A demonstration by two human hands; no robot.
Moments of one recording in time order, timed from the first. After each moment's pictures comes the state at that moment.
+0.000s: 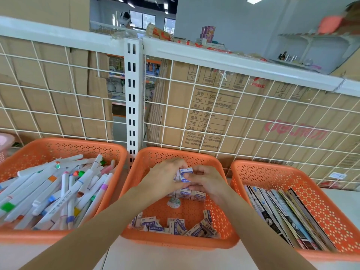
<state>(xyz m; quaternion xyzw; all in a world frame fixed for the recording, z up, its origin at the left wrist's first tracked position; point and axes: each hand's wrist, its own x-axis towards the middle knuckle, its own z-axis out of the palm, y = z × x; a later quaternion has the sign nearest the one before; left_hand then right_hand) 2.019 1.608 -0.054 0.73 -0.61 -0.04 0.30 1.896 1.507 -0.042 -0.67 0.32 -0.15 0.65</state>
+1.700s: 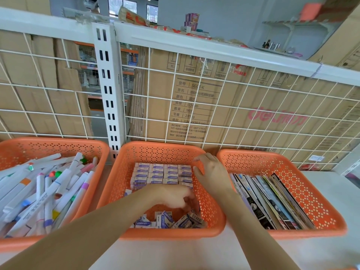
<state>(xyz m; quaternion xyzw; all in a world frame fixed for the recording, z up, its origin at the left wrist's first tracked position) 1.981 1.559 -0.090 0.64 -0.67 -0.37 0.09 1.862 1.478 -0.065 -0.91 0.31 -0.24 0.10</state>
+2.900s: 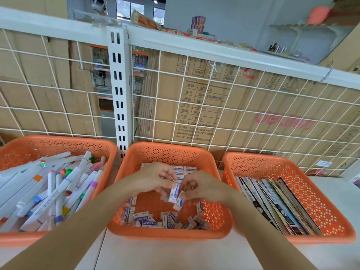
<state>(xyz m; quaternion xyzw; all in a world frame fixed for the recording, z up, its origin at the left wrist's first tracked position) 2.026 1.617 -0.054 0.66 -0.46 -0.44 0.40 1.871 1.501 -0.041 -0.85 0.21 0.07 0.48</state>
